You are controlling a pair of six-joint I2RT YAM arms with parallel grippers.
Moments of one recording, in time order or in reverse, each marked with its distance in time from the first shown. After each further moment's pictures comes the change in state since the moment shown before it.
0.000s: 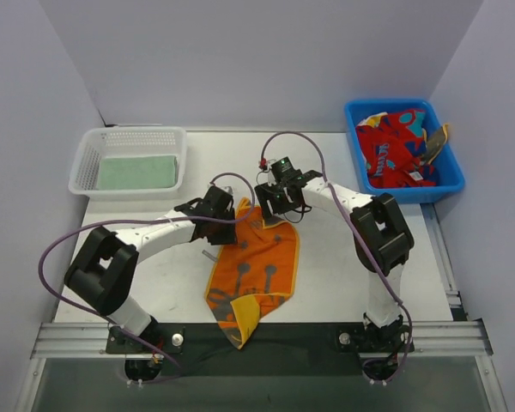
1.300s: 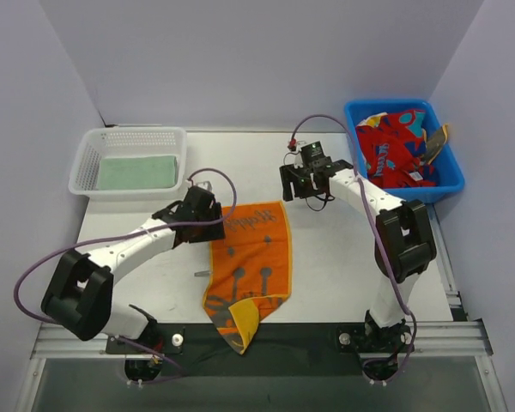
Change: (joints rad) left arm 0.043 -0.188 -0.153 -0.018 -0.080 -0.027; right arm -0.142 -0.115 -0.019 -0.015 0.010 -0.006
